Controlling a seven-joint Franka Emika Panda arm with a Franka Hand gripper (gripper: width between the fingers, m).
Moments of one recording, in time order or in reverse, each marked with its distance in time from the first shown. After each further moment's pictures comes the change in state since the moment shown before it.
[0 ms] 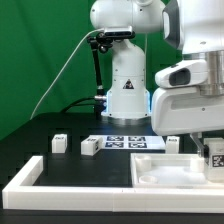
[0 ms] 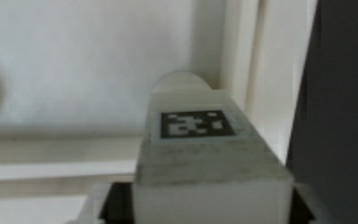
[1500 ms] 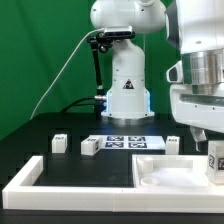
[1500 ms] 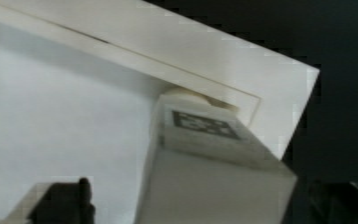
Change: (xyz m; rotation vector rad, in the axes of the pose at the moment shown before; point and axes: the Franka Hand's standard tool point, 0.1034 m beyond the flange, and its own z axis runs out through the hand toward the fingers) arm 0.005 0.000 -0.002 0.015 0.026 0.998
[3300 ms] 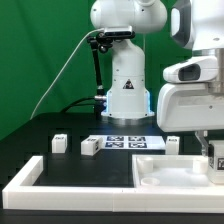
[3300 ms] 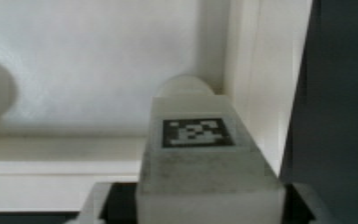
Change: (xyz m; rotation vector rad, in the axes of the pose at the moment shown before) arm -0.006 -0.002 0.000 -0.068 0.025 -1.149
